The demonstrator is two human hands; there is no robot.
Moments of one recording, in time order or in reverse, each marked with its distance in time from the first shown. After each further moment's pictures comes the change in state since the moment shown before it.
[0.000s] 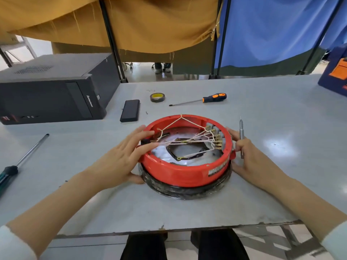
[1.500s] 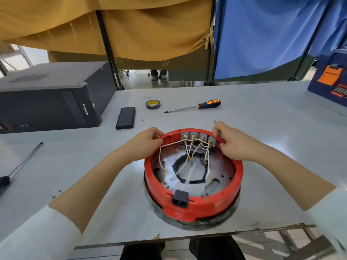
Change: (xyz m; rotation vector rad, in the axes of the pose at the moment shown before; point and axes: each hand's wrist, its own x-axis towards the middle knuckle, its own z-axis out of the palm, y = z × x) left_hand 0.093 0.013 -0.006 -0.785 -0.179 -0.909; right_hand 0.077 -0.034 -0.031 -0.093 -0.351 0.490
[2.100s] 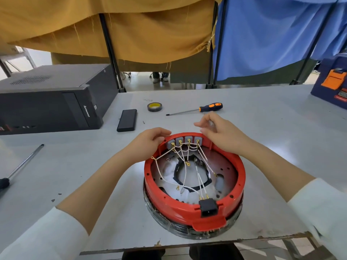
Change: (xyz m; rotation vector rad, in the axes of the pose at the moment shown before) left_hand 0.006 0.005 0.000 0.077 0.066 0.156; right_hand 0.031 -0.015 0.005 0.340 0.124 -0.148
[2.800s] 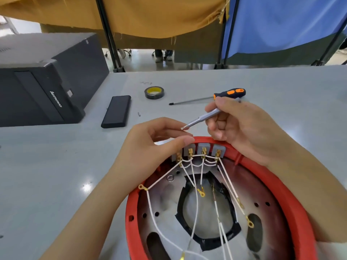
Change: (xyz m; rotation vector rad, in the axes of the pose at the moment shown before) left_hand 0.028 -0.009 0.019 -0.481 0.173 0.200; right_hand 0.058 0.013 0.019 1.016 -0.117 0.043
